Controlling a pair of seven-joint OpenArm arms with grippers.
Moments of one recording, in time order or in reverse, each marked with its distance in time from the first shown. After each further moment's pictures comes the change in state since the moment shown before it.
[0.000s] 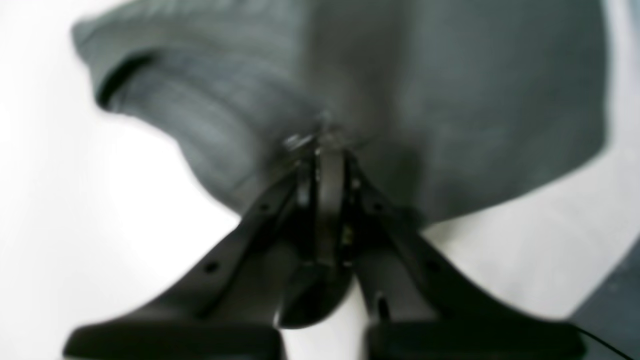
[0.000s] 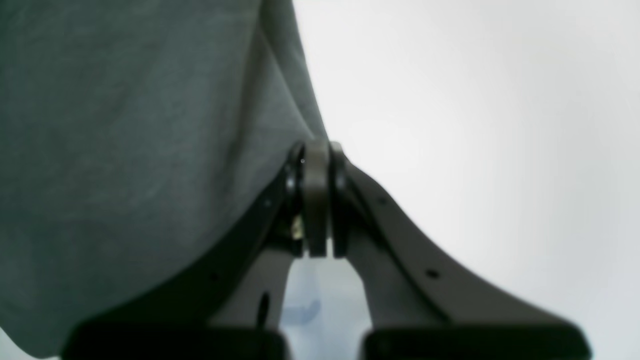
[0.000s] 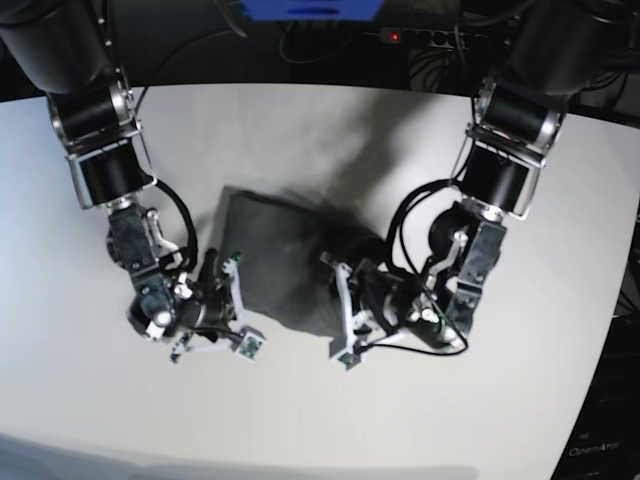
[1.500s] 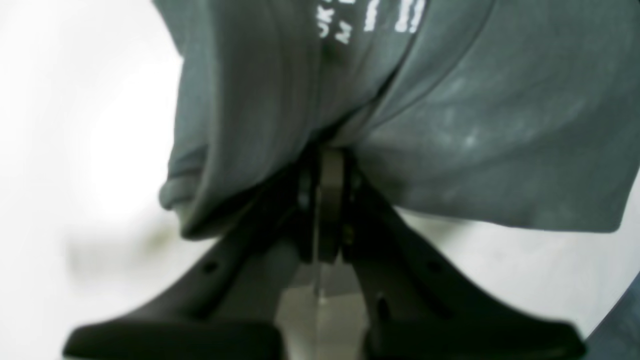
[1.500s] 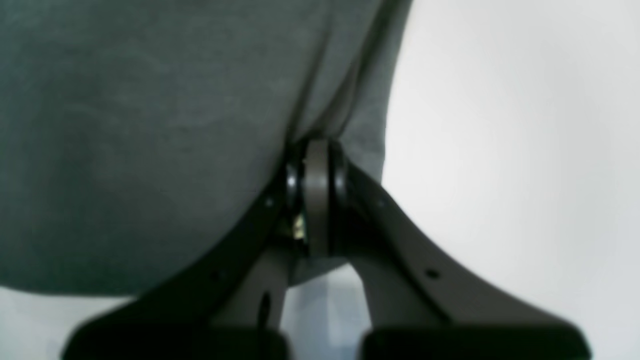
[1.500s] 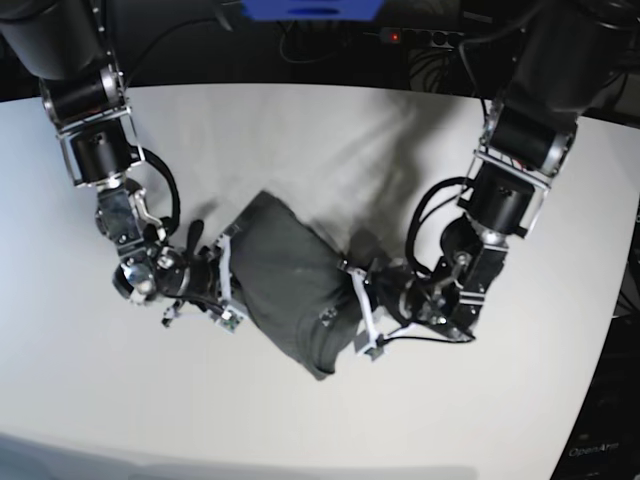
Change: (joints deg) left arm -5.6 -0.8 4.2 -22.9 -3.1 0.0 -15.0; right arm -5.4 2.9 0.9 -7.3 2.6 -0.7 13.7
